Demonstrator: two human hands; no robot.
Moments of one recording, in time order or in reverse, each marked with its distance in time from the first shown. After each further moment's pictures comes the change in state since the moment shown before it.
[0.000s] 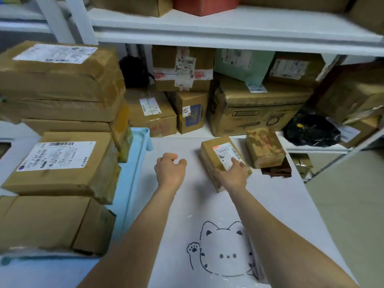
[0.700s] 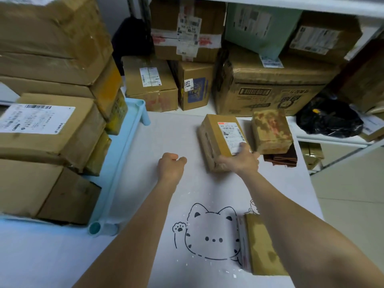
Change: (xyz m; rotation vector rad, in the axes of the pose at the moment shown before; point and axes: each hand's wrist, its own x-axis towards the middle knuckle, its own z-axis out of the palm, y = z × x) left_hand -0.023 -0.036 0.051 -0.166 -0.077 -0.300; right_hand 0.050 0.040 -0.020 -0.185 -0.168 0.011
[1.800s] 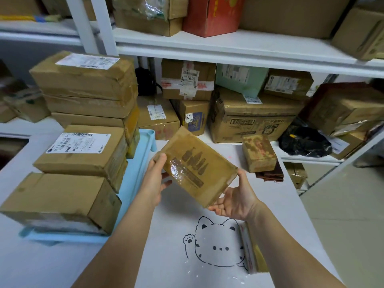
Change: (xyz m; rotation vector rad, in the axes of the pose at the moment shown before) left_hand -0.055 0.024 -0.103 -0.537 -0.256 0.110; right_hand -0.113 0.007 -0.016 1.059 -0.862 0.284
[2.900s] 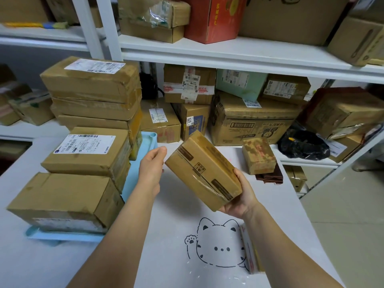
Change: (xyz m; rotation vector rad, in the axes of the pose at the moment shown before) left_hand -0.015 0.034 0.001 0.137 0.105 0.165; right_hand -0.005 0.008 0.014 0.189 0.063 -0.156
